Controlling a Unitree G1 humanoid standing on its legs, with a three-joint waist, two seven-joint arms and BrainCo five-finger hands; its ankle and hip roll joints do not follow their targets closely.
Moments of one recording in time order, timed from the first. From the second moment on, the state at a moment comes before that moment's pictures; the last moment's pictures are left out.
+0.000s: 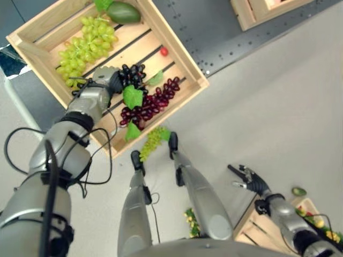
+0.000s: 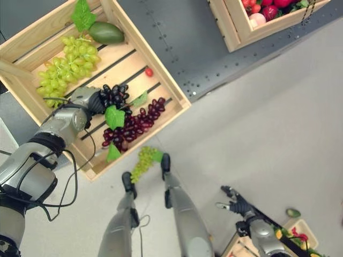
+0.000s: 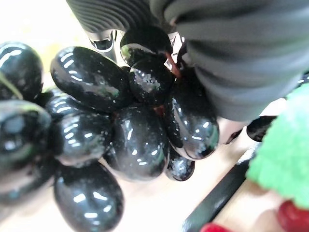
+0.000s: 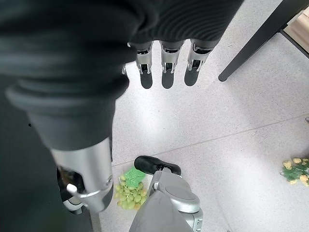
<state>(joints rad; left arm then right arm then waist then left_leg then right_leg) -1.12 0.68 -0.77 1.12 0.40 -0.06 0.17 -0.04 -0.53 0.39 0.76 0.44 -0.24 0.08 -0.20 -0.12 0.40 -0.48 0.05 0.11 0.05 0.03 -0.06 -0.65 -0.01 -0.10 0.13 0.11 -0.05</state>
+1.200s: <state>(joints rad) -0.22 0.79 -0.14 0.00 -0.39 -0.27 -0.06 0.02 -0.99 0.06 0.26 0.51 -0.19 0.30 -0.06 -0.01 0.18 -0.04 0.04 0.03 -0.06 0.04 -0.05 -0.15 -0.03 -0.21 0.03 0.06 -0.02</state>
